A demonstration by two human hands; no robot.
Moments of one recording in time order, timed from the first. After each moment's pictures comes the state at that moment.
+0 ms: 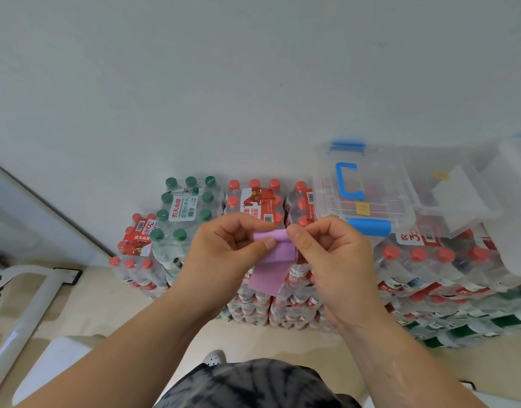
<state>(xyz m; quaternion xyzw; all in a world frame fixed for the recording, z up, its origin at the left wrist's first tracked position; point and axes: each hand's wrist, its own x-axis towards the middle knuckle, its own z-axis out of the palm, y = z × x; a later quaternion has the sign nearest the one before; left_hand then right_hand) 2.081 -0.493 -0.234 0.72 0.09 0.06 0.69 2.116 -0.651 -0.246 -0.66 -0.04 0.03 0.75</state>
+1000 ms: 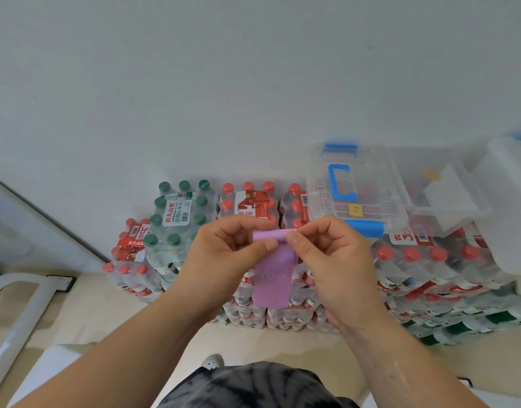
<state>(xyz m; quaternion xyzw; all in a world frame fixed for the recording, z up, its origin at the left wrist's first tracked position) 2.088 -0.499 -0.232 0.69 0.08 0.03 0.72 2.120 -0.661 -0.247 -0.67 -0.06 0.04 0.74</state>
